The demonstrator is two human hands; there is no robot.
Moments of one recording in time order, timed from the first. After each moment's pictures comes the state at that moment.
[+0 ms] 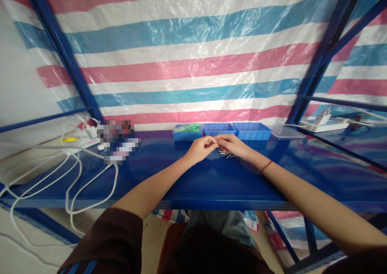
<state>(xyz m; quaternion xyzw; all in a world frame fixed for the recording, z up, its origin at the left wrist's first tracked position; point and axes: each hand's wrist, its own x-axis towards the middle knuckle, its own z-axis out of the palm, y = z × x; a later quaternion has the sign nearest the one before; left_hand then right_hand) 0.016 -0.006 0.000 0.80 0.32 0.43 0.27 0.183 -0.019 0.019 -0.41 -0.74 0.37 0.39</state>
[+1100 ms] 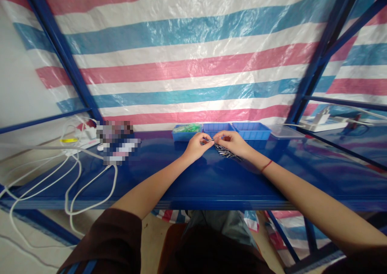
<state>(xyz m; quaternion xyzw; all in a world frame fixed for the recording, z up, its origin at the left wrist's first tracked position) 0.013 0.008 -0.004 0.75 0.34 0.50 0.28 0.190 -0.008 0.014 -0.38 -0.77 0.23 0.46</state>
